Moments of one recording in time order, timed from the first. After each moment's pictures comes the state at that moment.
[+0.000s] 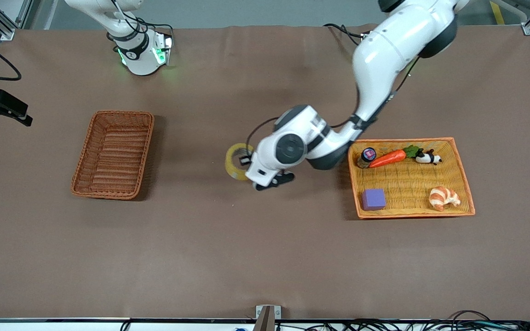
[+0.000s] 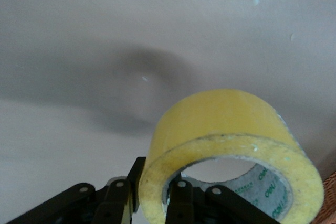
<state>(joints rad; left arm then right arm) -0.45 0.95 -0.52 -1.18 0.00 2.04 -1.07 -0.03 -0.02 -0.02 -1.54 -0.01 1.55 -0.03</state>
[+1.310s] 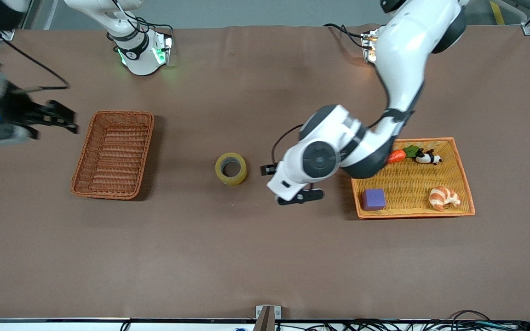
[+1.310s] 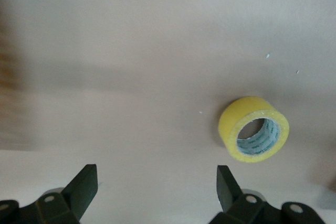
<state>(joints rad) -0.34 0.82 -0.41 -1.00 0.01 1.66 -0.80 0.02 0.06 0.12 -1.57 0.04 1.63 0.01</state>
